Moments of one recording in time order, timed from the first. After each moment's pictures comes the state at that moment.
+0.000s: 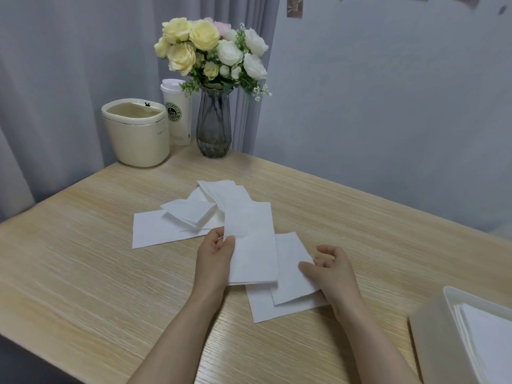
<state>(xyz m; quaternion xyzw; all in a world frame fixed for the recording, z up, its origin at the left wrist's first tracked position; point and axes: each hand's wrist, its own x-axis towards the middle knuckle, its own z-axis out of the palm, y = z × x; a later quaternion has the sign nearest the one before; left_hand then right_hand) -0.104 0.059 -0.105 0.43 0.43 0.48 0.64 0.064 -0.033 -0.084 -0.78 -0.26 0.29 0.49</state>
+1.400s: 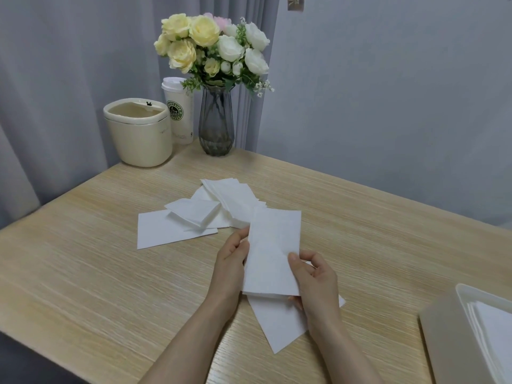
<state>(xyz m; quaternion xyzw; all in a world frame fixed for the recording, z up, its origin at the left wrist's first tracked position) -0.098 0.045 -0.101 0.42 0.38 0.43 0.70 0.010 -0.033 -0.091 -0.66 -0.24 0.35 0.62</state>
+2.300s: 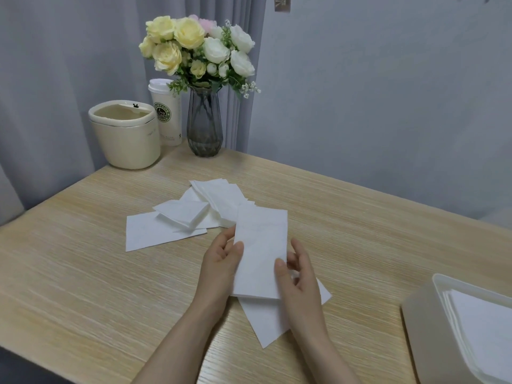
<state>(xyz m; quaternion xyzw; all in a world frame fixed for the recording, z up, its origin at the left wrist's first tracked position) -0.101 0.040 -0.104 0.44 0.34 0.44 0.70 -0.001 -0.047 -0.099 -0.70 -0.34 0.28 0.56</state>
